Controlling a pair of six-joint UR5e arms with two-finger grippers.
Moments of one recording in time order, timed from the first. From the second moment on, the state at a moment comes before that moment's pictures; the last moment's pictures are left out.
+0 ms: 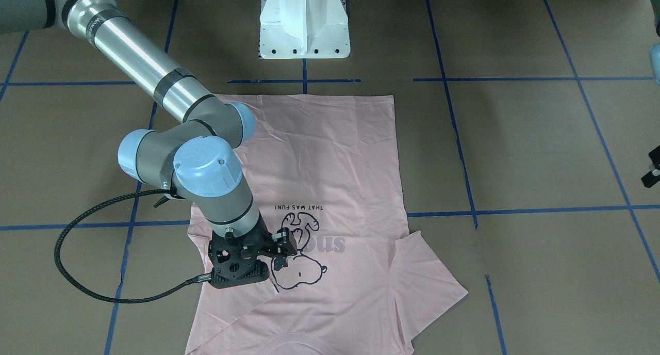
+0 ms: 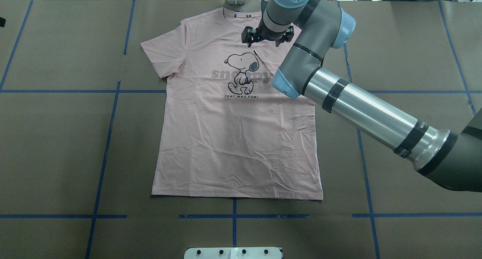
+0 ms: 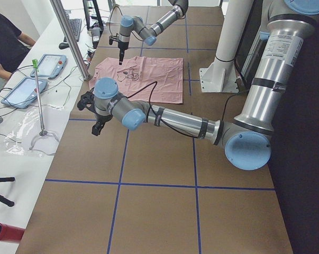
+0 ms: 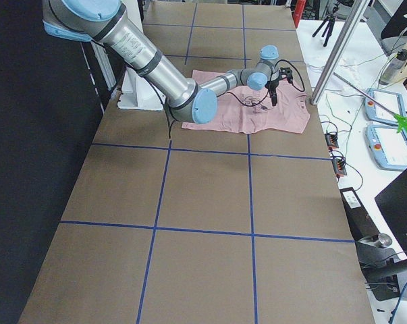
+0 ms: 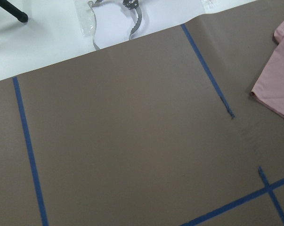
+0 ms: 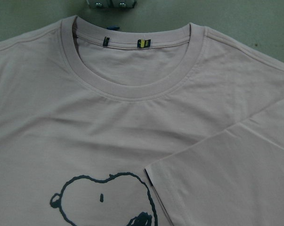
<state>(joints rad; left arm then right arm) -1.37 -1.86 -1.54 -2.02 -2.33 -0.40 0.82 -0.59 1.02 -1.14 1.97 0.99</state>
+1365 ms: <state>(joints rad) -0.89 -2.25 -1.04 -2.36 -1.72 -1.01 1.01 -1.12 1.73 -1.60 2.18 0.83</state>
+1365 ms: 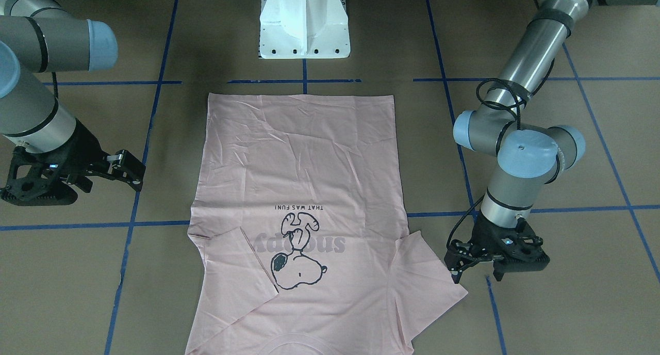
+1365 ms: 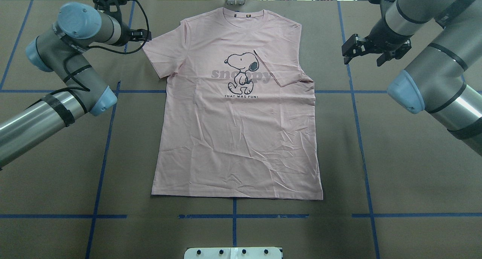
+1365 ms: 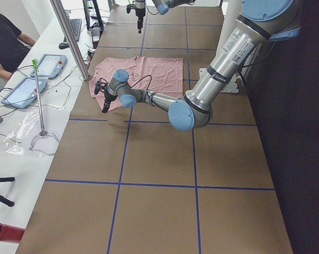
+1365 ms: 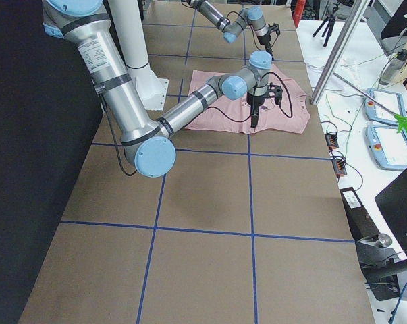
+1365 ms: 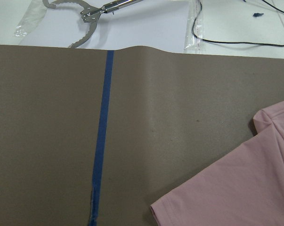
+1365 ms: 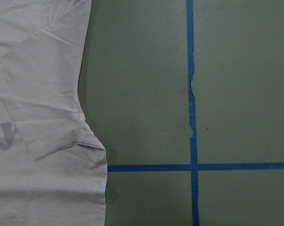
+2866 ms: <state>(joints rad) -0.85 -2.33 -0.87 -2.45 -1.68 -0.99 1.01 -1.12 1.73 -1.57 2.18 0.83</state>
